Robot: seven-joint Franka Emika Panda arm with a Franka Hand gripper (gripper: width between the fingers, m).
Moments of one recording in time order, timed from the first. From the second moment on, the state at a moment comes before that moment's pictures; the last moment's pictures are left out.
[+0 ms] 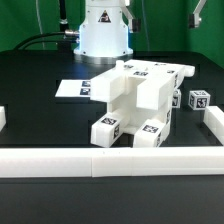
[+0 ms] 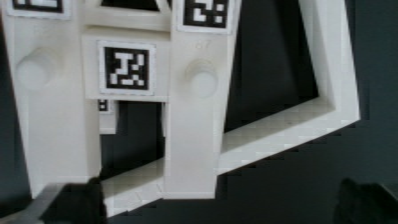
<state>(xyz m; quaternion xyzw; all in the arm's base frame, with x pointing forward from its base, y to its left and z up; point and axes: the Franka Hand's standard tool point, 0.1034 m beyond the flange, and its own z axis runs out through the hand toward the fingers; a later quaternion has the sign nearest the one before) 0.578 0.038 0.166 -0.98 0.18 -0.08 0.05</state>
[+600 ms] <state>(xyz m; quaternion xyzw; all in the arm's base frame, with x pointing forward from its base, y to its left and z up) 0.569 0.024 0.159 -0.98 -0.15 -0.09 0.01</state>
